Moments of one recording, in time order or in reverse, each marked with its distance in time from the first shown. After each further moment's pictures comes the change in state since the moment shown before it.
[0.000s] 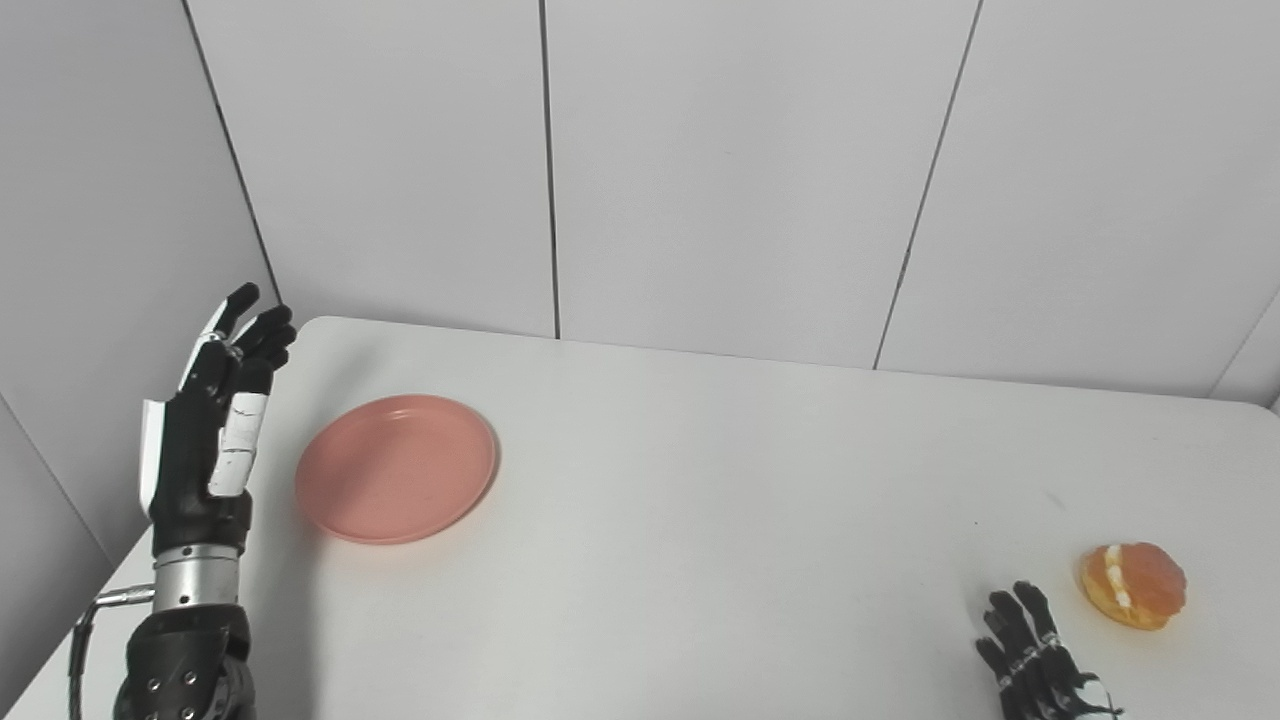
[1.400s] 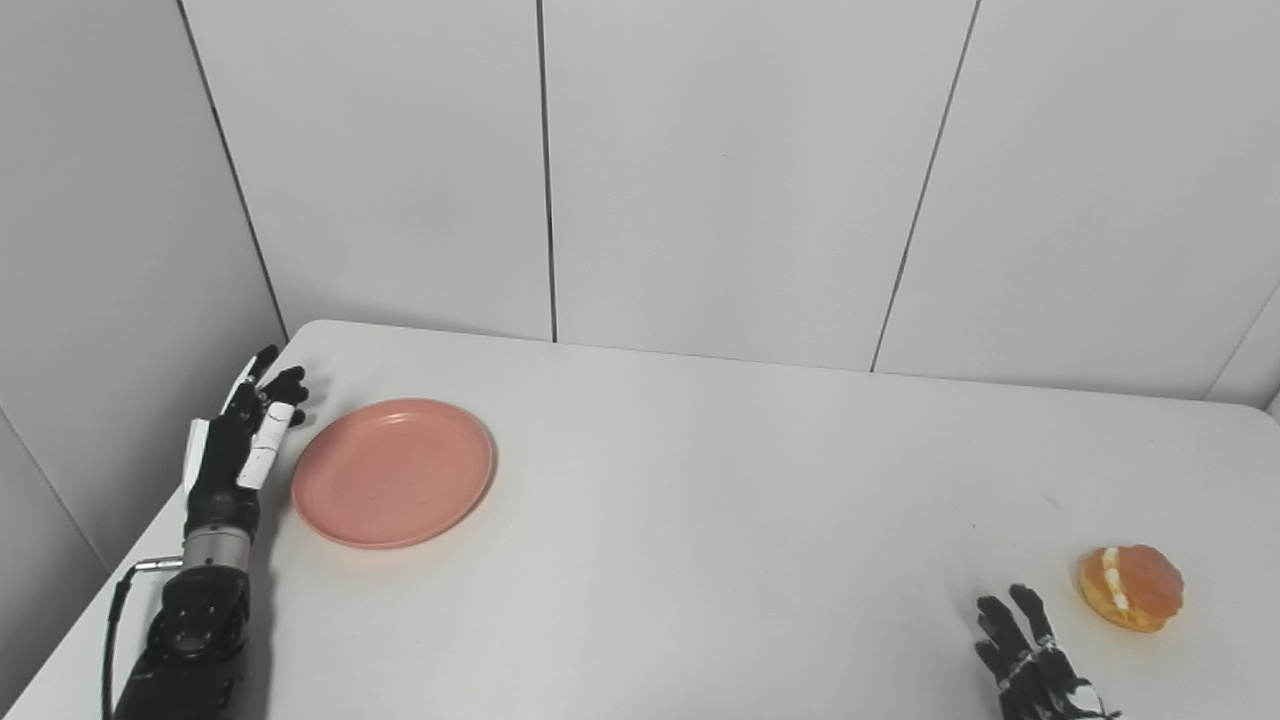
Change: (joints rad) left arm -0.269 0.146 -0.071 0.813 -0.004 -0.309 -0.037; right arm 0.001 0.003 0.007 0.003 -0.031 -0.018 -0.009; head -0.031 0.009
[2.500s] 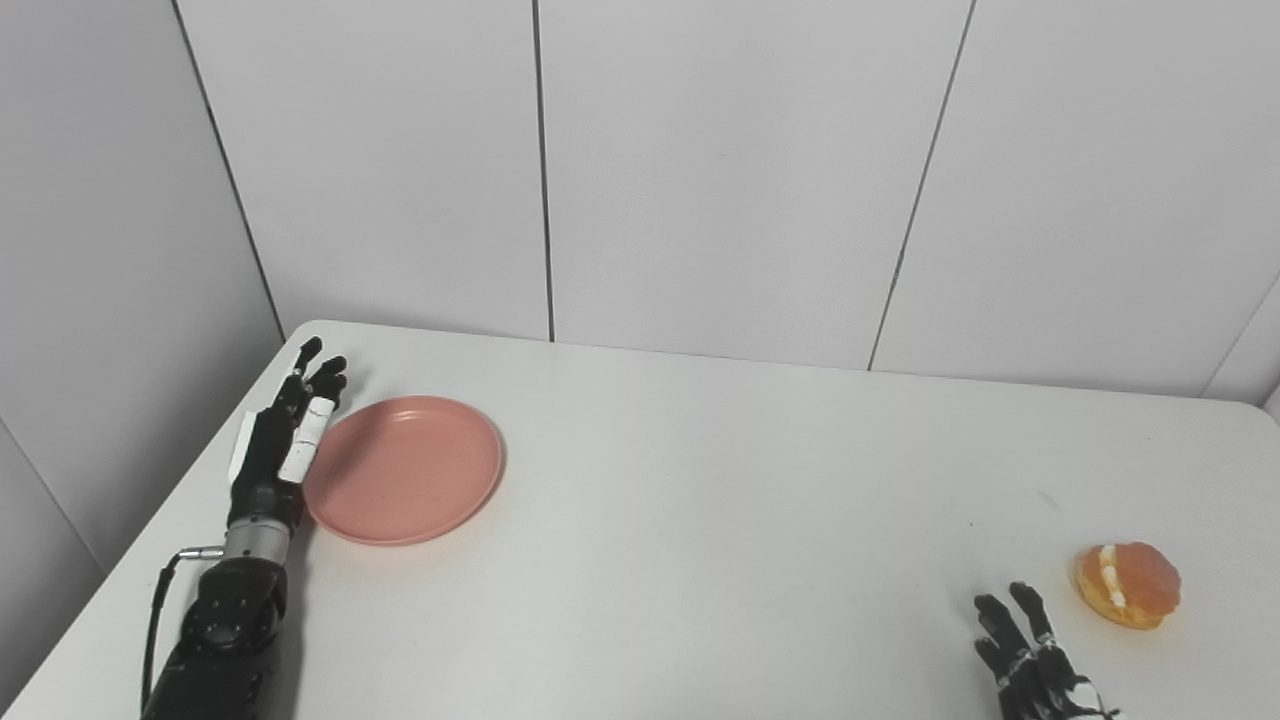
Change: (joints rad) left arm -0.007 -0.030 -0.047 -0.029 -0.054 0.015 -0.052; right arm 0.001 0.002 0.000 -0.002 0.001 0.000 -0.006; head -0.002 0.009
